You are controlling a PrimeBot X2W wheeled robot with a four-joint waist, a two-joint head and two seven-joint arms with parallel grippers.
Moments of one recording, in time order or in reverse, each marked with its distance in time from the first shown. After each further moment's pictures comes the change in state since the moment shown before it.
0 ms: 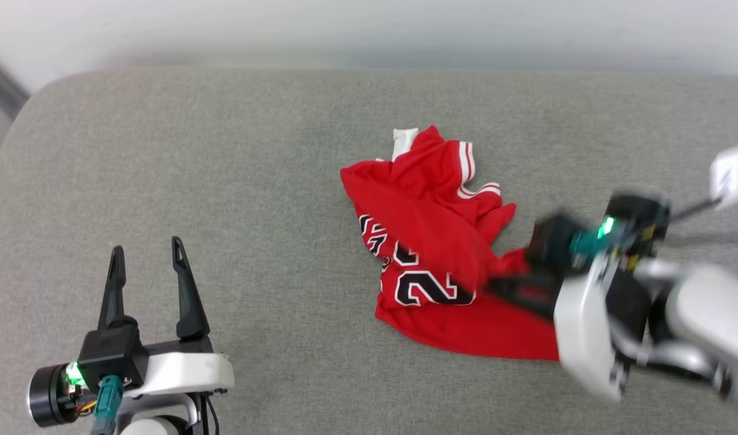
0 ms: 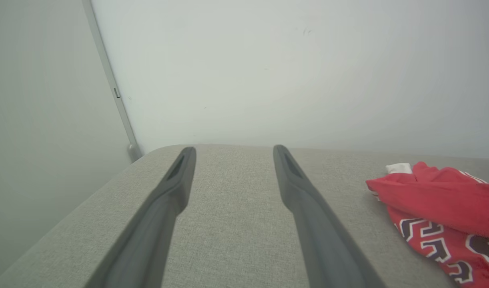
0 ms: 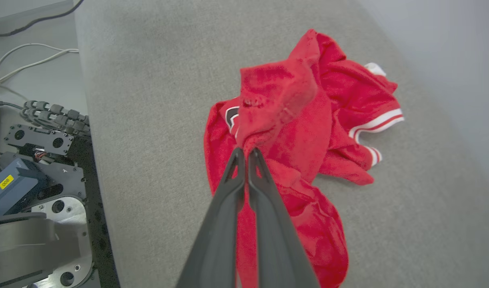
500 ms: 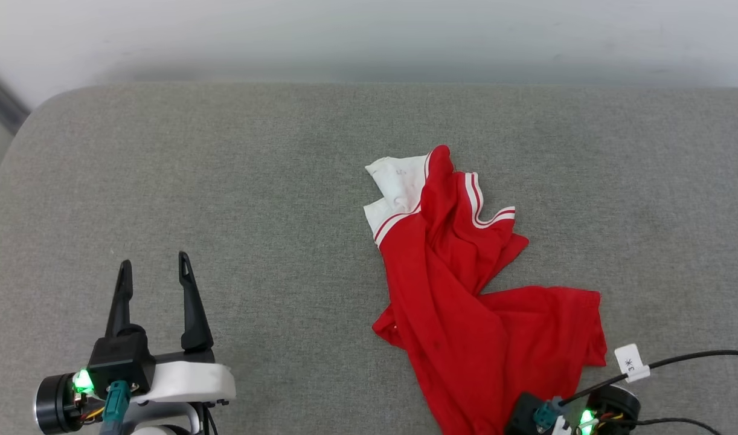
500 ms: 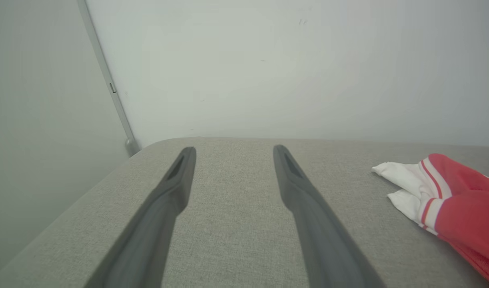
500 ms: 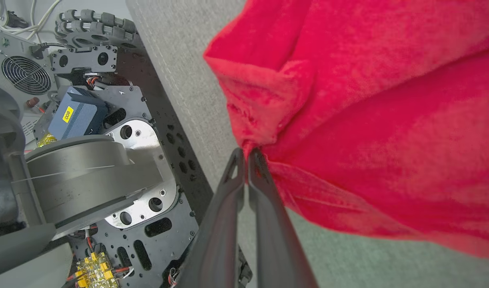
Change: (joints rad) left arm 0.022 -0.004 0.009 0.039 0.016 -0.024 0.000; right arm 0.535 0.091 0.003 0.152 -0.141 0.000 0.060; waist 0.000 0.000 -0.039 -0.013
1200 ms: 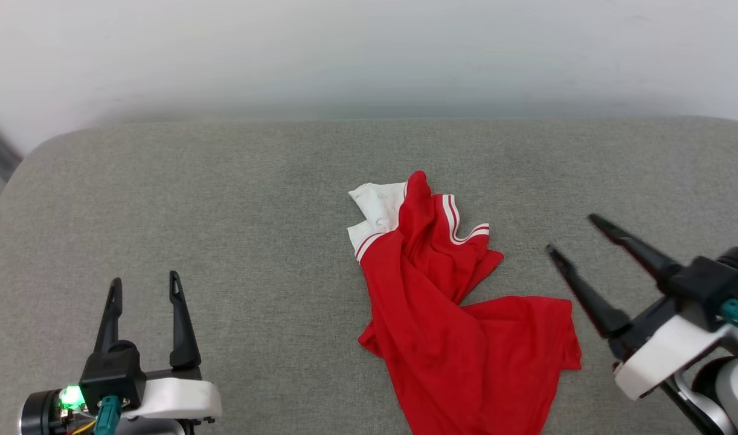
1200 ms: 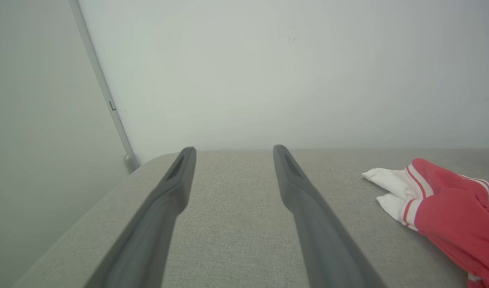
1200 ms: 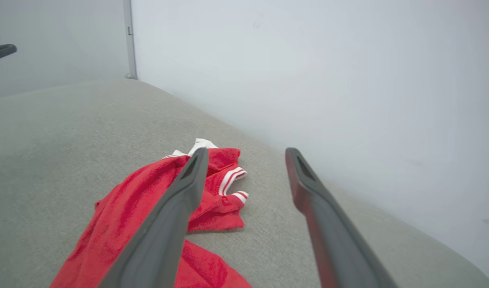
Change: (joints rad) left arm 0.051 0.012 0.025 0.006 0.019 -0.017 0.000; right arm 0.230 0.130 -0.811 -0.105 -0.329 0.000 -0.439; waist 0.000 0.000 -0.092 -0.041
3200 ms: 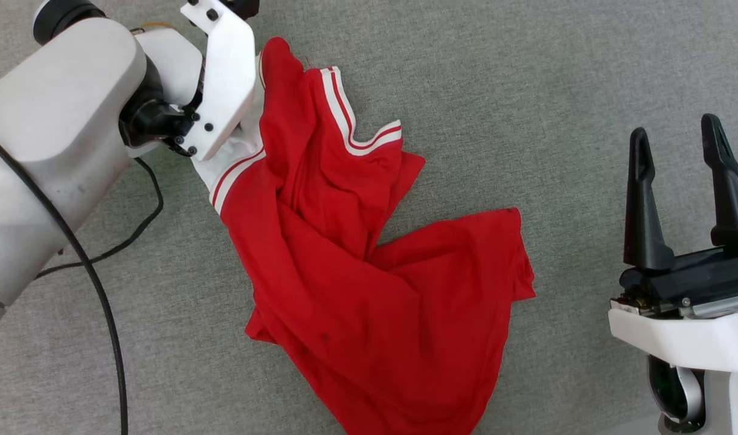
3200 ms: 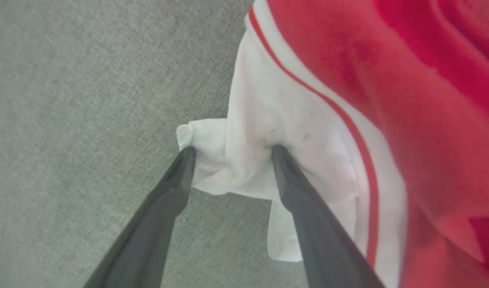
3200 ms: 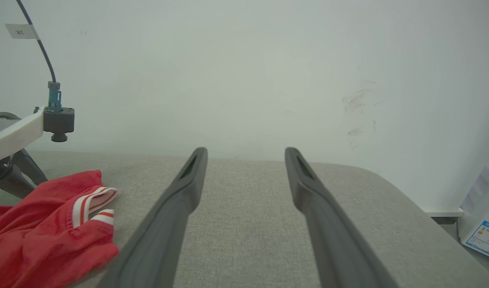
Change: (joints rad) left arm -1.435 0.495 -1.243 0.580 -0.933 -0.270 1.230; right arm 0.071 0.556 -0.455 -0.193 -0.364 0.000 -0.229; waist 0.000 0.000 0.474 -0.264
